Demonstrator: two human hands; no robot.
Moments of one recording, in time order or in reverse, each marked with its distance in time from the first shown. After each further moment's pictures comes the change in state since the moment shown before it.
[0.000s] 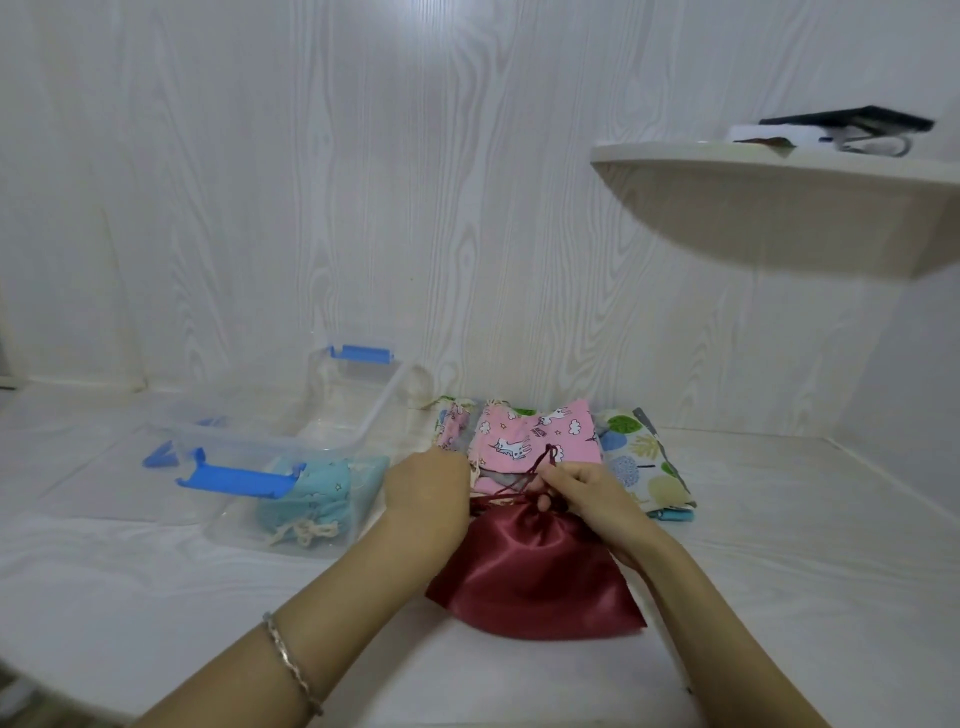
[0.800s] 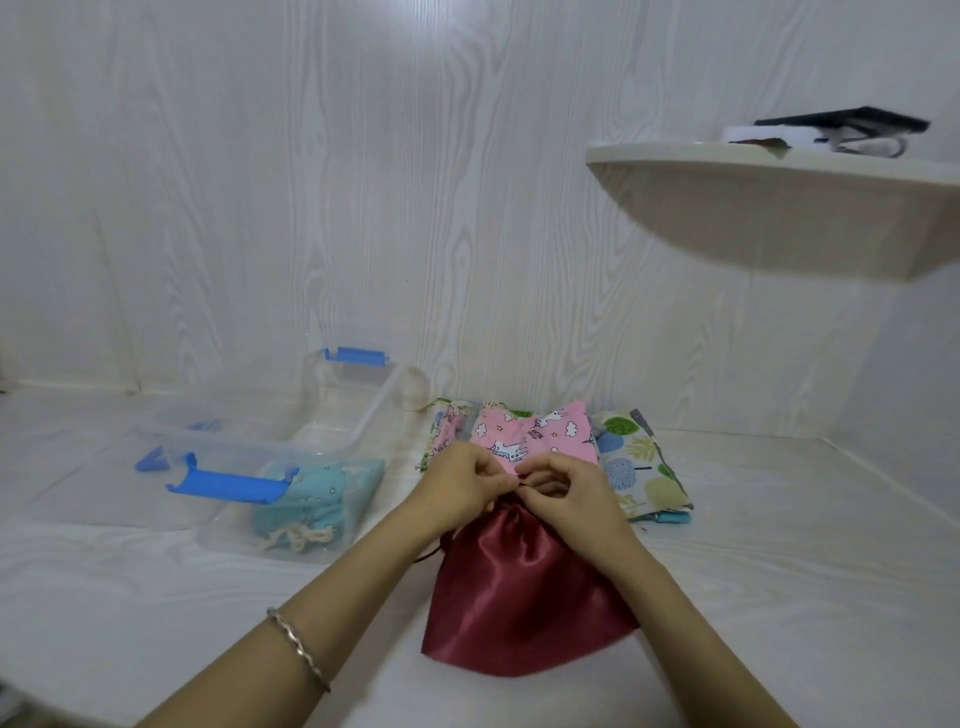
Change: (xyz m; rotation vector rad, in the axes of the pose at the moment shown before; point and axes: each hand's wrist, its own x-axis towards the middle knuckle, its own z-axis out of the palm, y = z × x) left_hand 0.027 0.007 0.017 -1.044 -0.075 0.082; right_hand -0.004 -0.002 0.017 -0.168 0.141 -0.299
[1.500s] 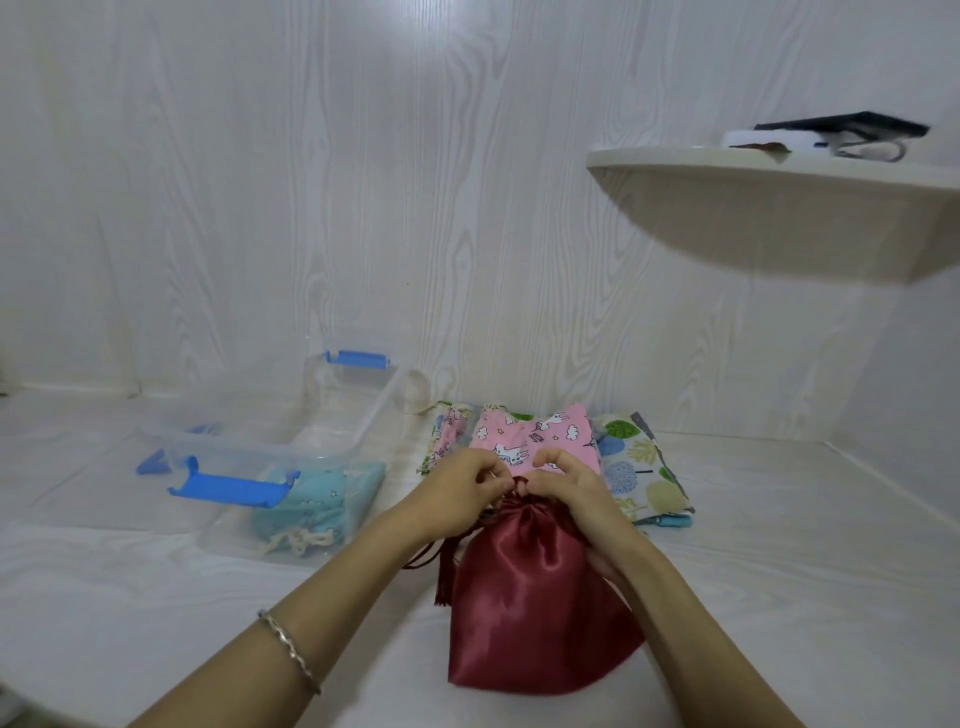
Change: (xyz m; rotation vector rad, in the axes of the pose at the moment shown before) left_hand 0.004 -0.009 -0.003 0.040 -0.087 0.125; right_hand 0.000 -0.012 -0.004 0.676 -0.111 0.341
